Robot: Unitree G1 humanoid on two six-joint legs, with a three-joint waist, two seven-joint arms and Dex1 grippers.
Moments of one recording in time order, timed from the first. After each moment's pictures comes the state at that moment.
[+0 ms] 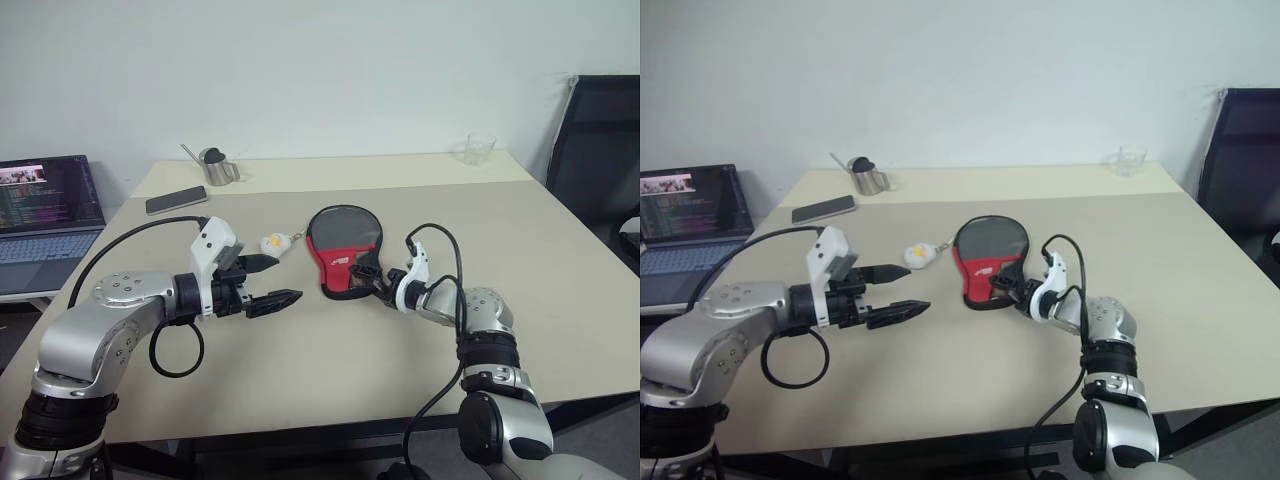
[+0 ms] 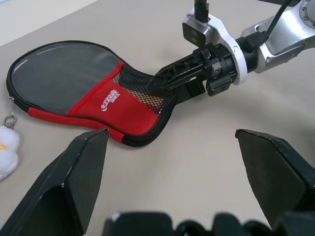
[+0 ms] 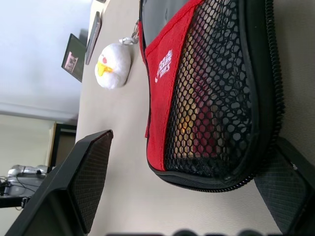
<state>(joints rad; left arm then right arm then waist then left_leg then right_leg) -0.42 0.81 0.14 -0.35 -0.59 0.85 -0.88 -0.82 0.00 -0.42 0.47 0.66 1.10 0.17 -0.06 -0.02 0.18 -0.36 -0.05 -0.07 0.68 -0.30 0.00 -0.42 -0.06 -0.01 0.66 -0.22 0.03</state>
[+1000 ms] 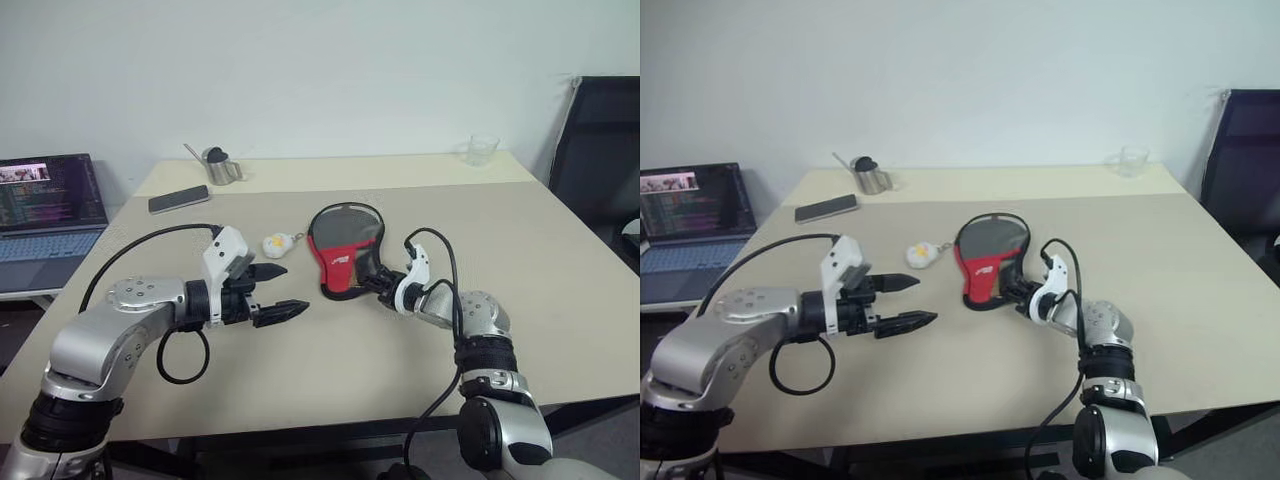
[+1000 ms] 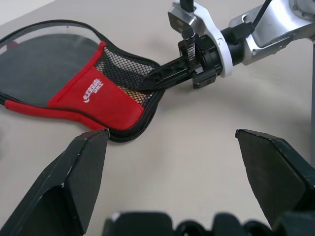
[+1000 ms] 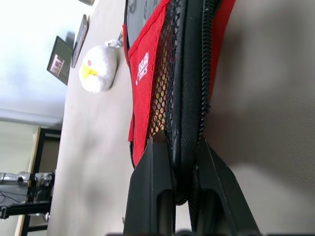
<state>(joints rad) -0.41 0.82 0.08 -0.36 -0.59 0.83 -0.89 -0.78 0.00 -0.40 0.41 0.66 1.10 0.14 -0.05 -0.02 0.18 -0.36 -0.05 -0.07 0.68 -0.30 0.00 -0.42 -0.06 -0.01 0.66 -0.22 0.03</state>
